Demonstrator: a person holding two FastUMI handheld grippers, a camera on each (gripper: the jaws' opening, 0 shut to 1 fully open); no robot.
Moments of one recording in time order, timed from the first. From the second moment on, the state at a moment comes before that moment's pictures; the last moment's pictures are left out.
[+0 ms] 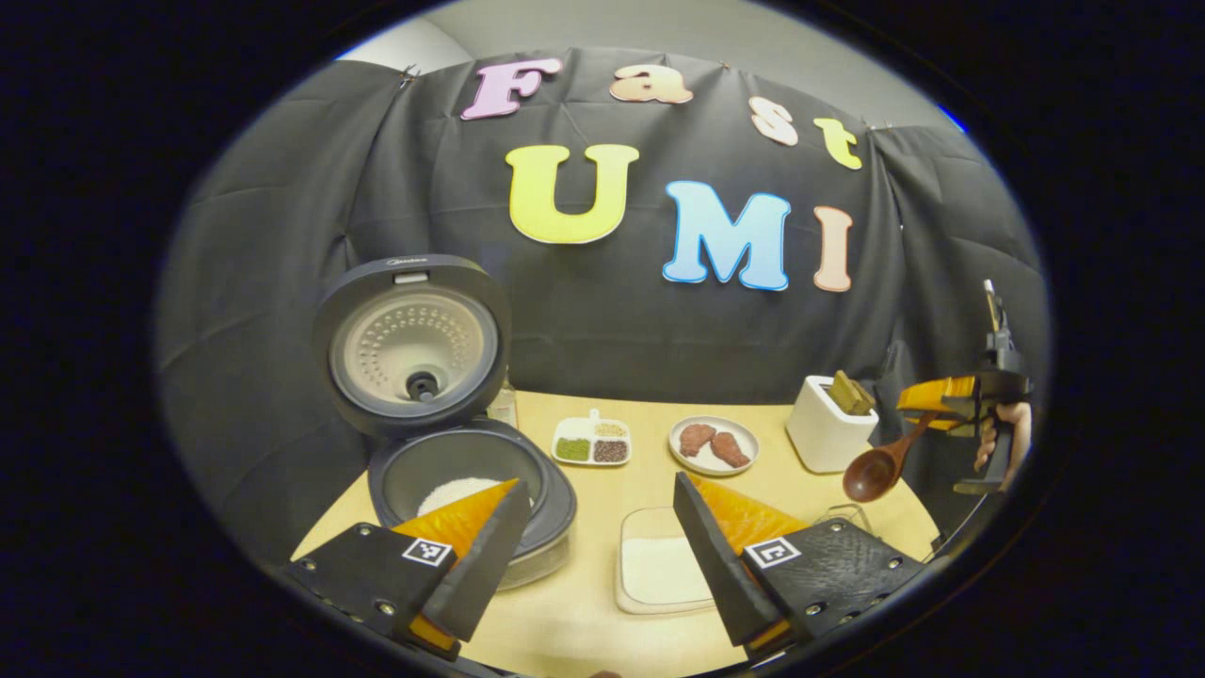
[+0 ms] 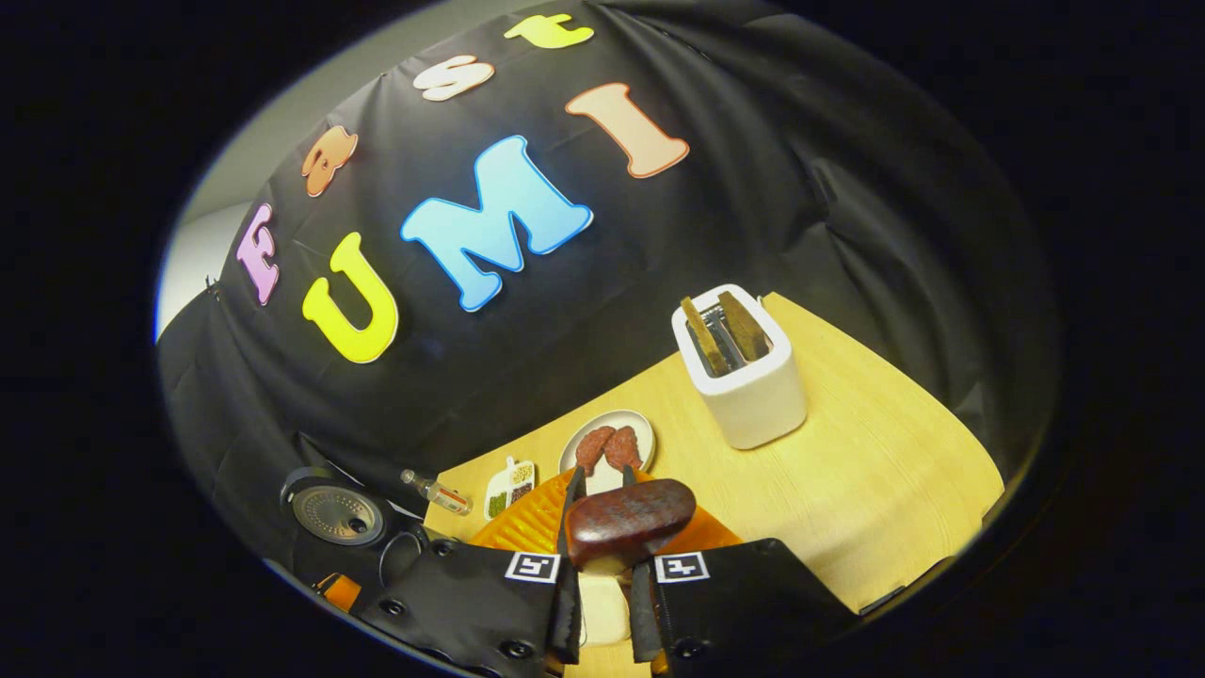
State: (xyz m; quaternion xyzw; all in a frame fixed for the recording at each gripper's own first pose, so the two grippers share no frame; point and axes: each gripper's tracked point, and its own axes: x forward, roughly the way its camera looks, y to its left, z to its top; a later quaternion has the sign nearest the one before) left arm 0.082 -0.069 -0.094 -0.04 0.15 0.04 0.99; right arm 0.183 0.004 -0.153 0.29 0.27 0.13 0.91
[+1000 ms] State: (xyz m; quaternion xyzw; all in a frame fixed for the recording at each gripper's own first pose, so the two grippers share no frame) left arm 0.026 -0.141 -0.101 -0.01 0.16 0.16 0.97; right arm 0.185 0.006 -0.259 0.25 0.40 0.20 0.86
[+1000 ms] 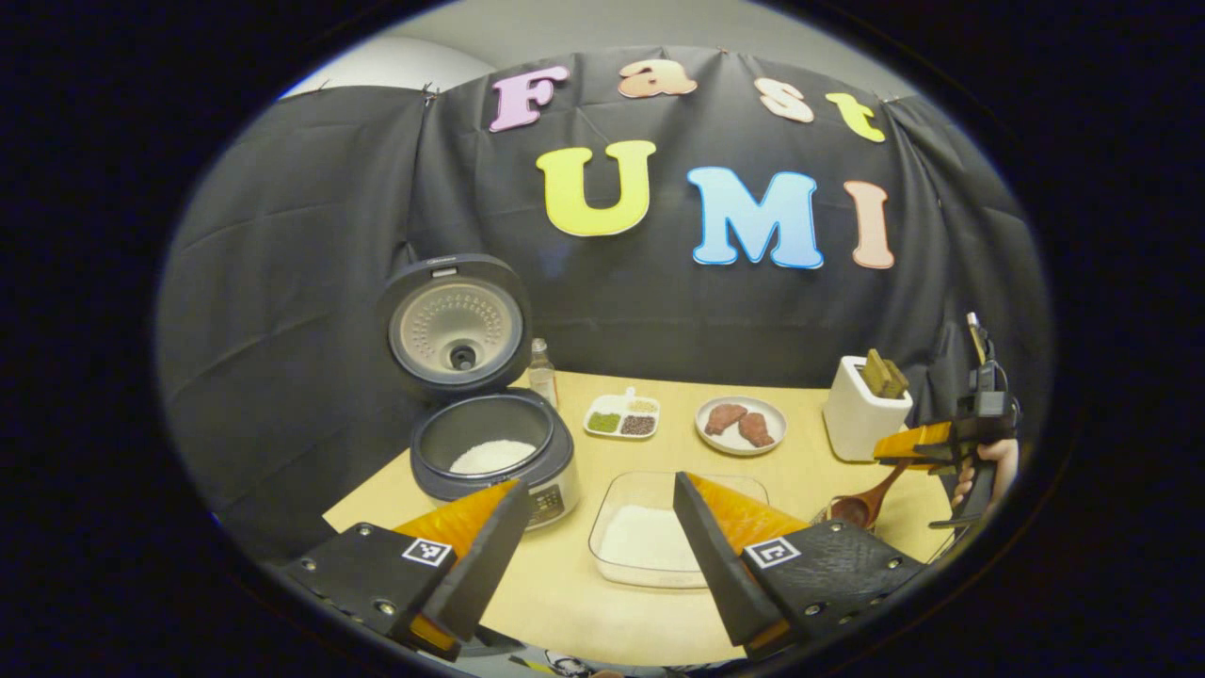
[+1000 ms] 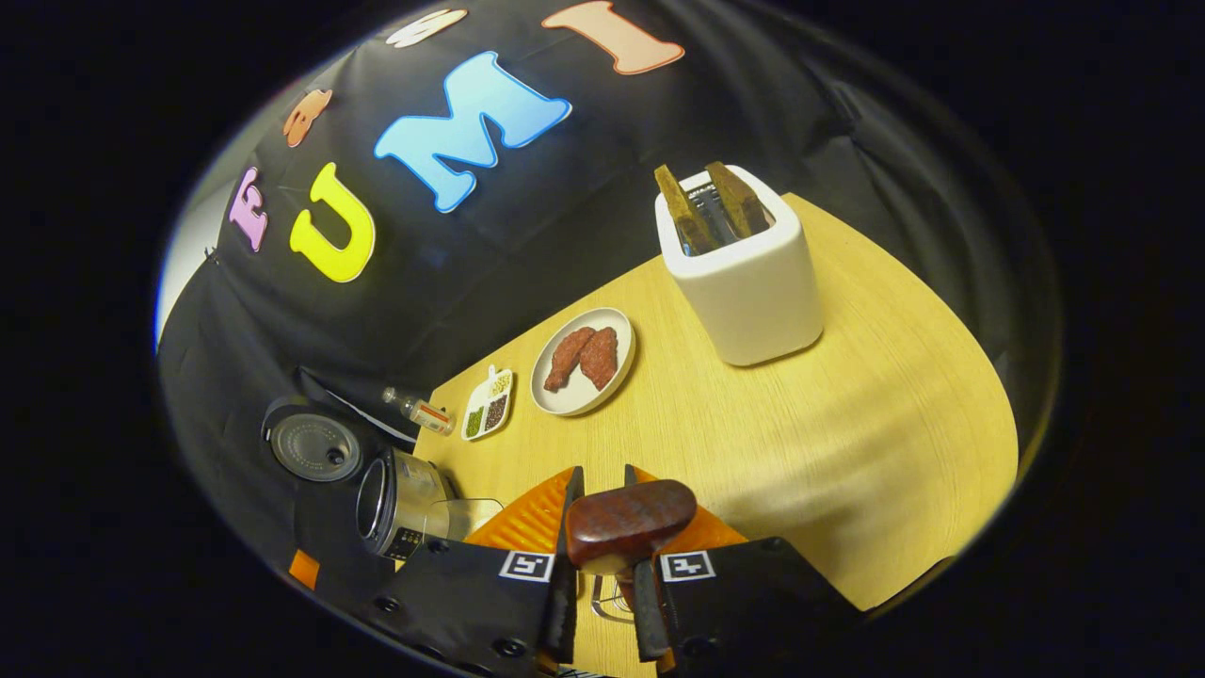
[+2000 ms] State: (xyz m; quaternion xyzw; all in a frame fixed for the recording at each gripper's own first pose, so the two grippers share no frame) left arm 0.068 -0.009 -0.010 -0.04 0.10 0.18 0.98; right arm 0.158 -0.041 -0.243 0.19 0.32 0.09 0.92
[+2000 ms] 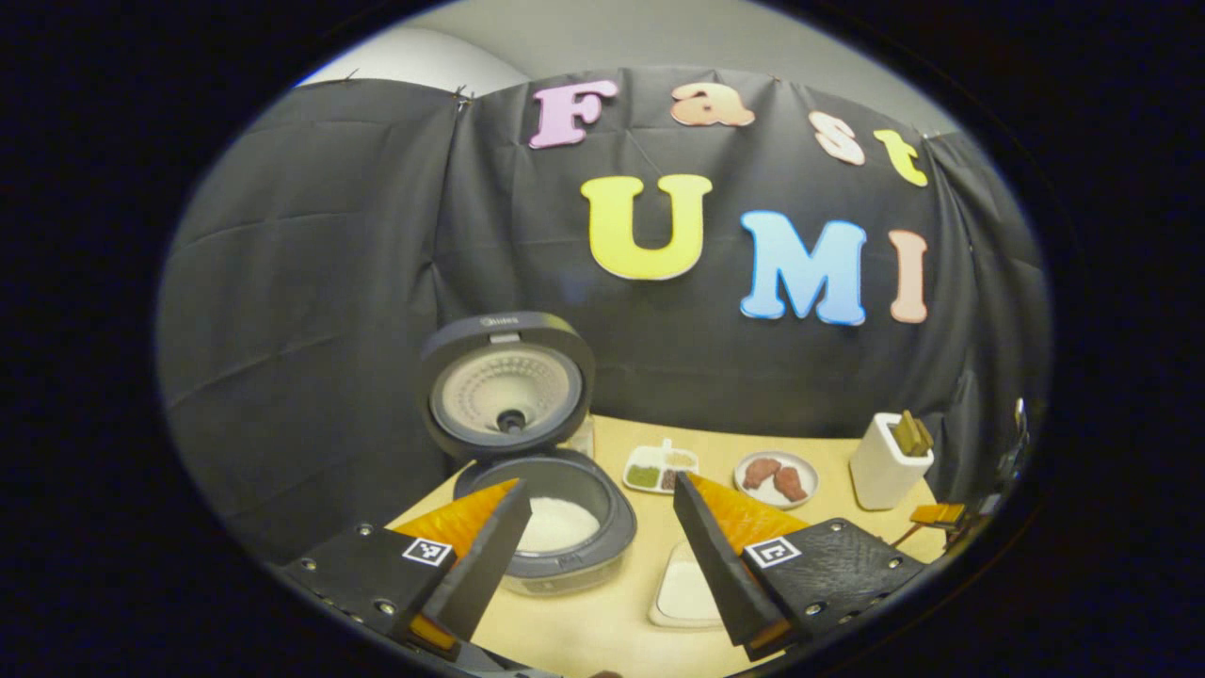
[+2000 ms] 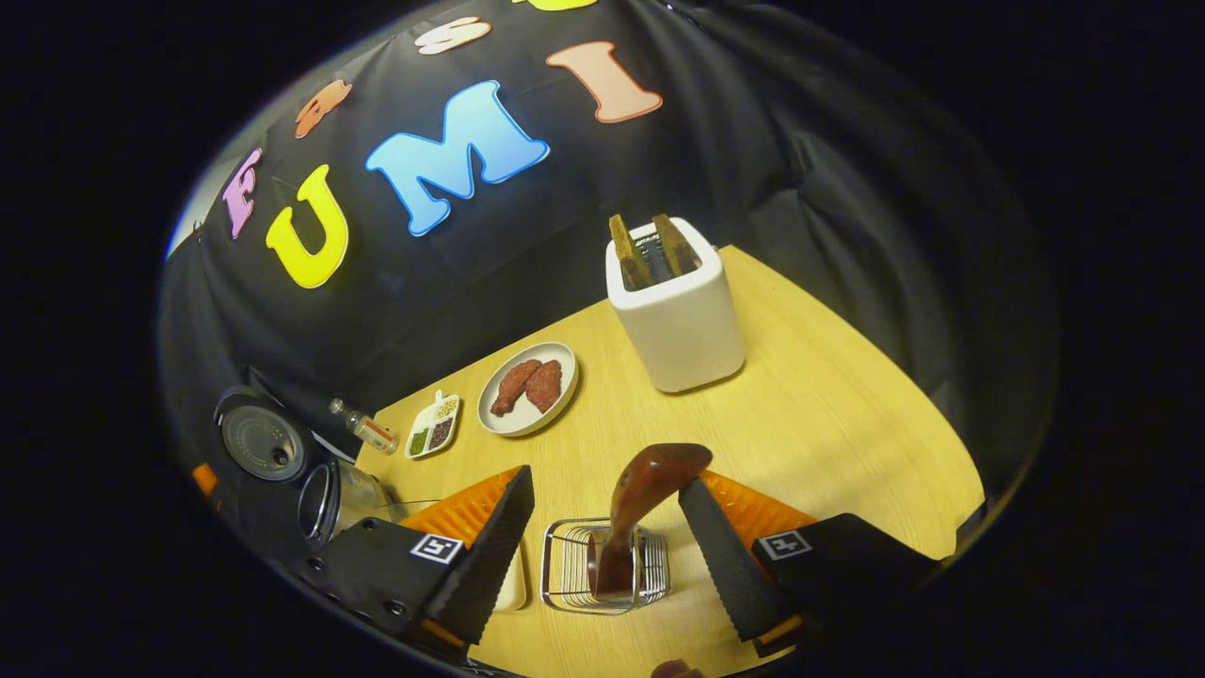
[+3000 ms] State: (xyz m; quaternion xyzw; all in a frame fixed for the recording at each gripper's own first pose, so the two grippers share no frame) left arm 0.247 0.209 0.034 -0.16 0.13 0.15 0.97; right arm 0.072 -0.037 -0.121 0.11 0.14 -0.02 0.98
